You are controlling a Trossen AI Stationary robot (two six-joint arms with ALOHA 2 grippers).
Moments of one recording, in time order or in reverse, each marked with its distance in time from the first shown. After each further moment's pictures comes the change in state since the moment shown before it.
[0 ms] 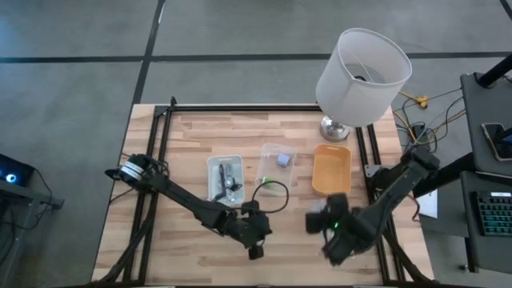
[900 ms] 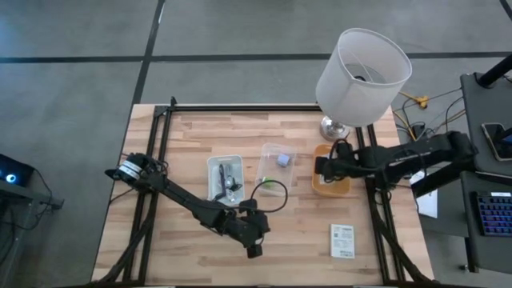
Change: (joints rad) left arm 0.000 -0.017 0.000 -0.049 -0.017 -0.003; right arm -0.656 -0.588 -0.772 0.480 -0.071 -0.575
